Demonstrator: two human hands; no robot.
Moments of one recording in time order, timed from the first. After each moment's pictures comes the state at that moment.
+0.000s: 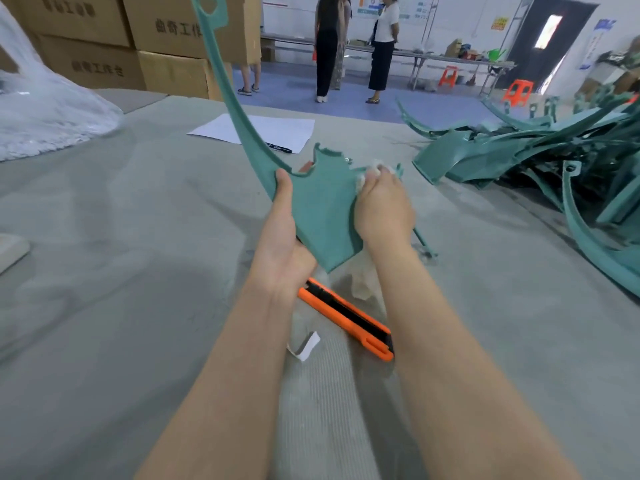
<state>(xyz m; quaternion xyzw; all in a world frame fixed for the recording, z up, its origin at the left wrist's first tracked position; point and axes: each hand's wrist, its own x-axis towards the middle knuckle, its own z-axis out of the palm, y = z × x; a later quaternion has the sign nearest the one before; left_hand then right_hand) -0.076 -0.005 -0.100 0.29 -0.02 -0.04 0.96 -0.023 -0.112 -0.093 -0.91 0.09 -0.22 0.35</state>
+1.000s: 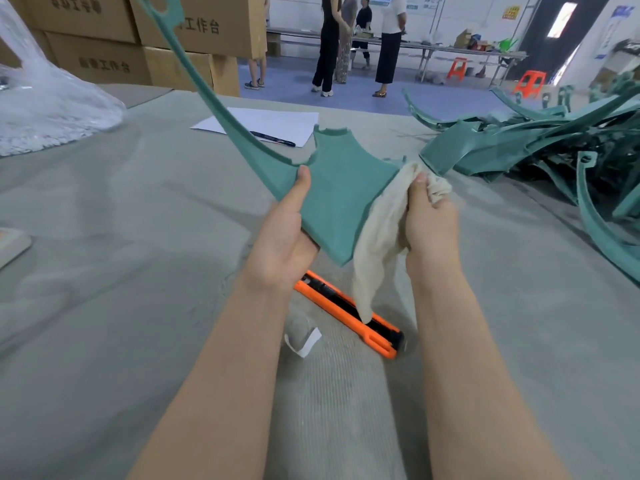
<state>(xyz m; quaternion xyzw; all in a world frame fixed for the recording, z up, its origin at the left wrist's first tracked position) -0.080 -0.002 -0.102 0.40 -0.03 -0.01 0.92 -0.060 -0.143 -0.097 -0.69 0.10 -0.23 0.68</state>
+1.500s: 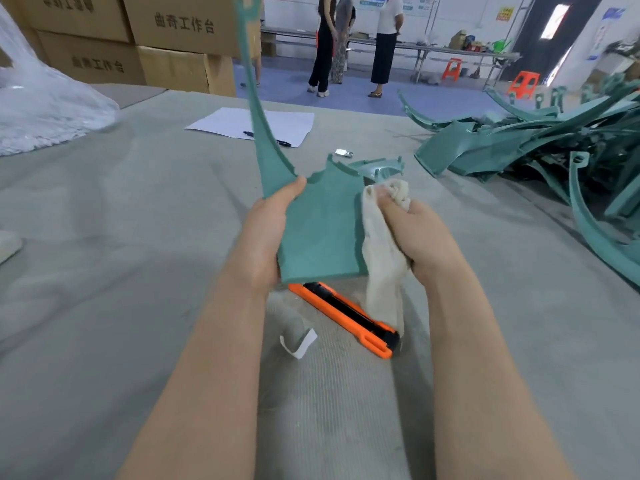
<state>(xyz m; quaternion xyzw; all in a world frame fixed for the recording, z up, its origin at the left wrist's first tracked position) -0.078 0.016 -0.104 0.52 0.05 -0.03 0.85 -0.067 -0.157 -0.099 -0.80 0.01 -0.05 0.59</state>
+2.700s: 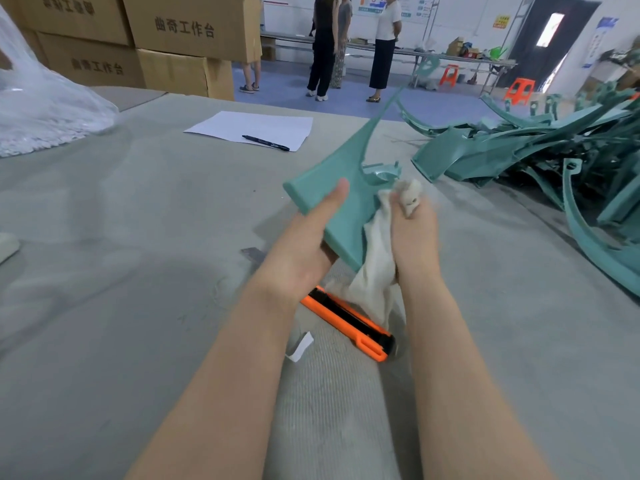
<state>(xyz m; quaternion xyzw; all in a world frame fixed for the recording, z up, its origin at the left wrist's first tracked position) -0.086 -0.020 -0.103 0.43 -0.05 -0.09 0.90 -0.056 -0.144 -0.106 -0.78 0.10 -0.20 0.58</state>
